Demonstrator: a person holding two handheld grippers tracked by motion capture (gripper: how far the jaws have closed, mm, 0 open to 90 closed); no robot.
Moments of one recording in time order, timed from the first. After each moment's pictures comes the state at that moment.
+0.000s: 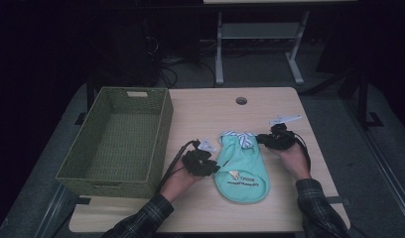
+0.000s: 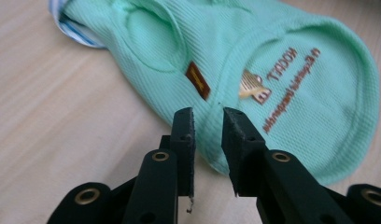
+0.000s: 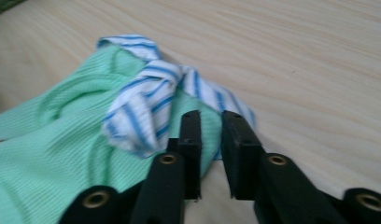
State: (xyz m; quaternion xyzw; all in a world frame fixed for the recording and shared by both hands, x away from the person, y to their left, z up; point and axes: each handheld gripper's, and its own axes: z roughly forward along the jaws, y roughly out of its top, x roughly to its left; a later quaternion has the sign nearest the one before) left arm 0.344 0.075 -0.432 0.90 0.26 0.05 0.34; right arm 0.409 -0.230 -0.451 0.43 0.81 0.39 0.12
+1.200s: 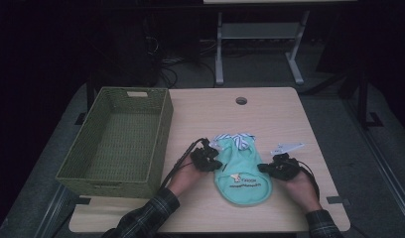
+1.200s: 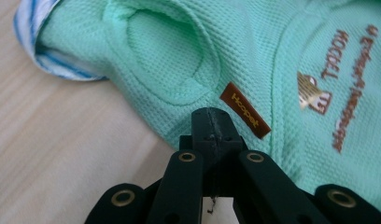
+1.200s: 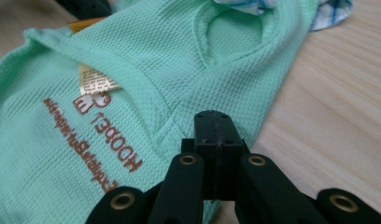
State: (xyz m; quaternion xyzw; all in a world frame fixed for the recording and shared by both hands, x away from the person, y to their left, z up) left arm 0.360 0.055 -0.455 0.92 0.23 0.04 0.30; right arm 0.328 -0.226 -0.470 0.39 0.84 0.36 0.08
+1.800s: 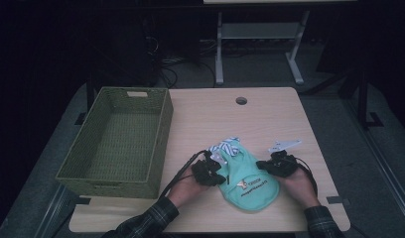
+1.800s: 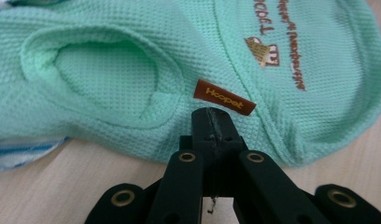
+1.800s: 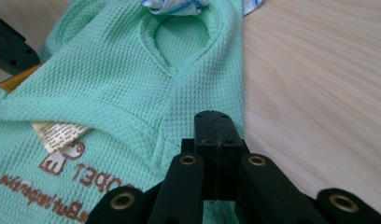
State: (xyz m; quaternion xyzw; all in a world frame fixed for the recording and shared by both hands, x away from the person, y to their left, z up) left arm 0.326 0.051 -0.451 0.93 0.22 -0.01 0.31; right arm 0.338 -0.223 -0.470 0.38 0.85 0.36 0.08
